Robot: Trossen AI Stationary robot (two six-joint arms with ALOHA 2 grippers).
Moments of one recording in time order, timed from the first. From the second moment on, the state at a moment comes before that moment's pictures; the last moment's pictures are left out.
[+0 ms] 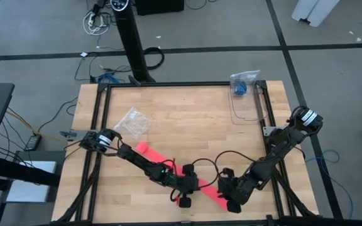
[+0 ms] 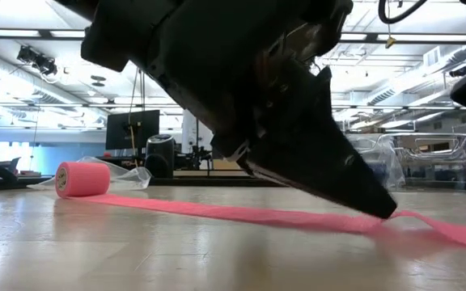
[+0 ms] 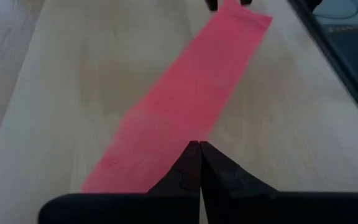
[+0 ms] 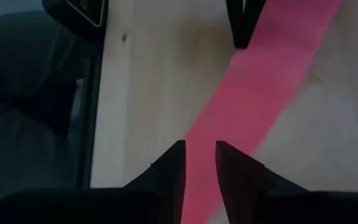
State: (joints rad) left arm -0.44 2.19 1.34 0.20 -0.18 -0.29; right arm 0.81 1.63 0.85 -0.13 0.27 0.82
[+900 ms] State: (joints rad) left arm -0.57 2.03 1.50 -0.14 -0.27 -0.24; right arm 0.80 1.63 0.85 0.02 0.49 0.67
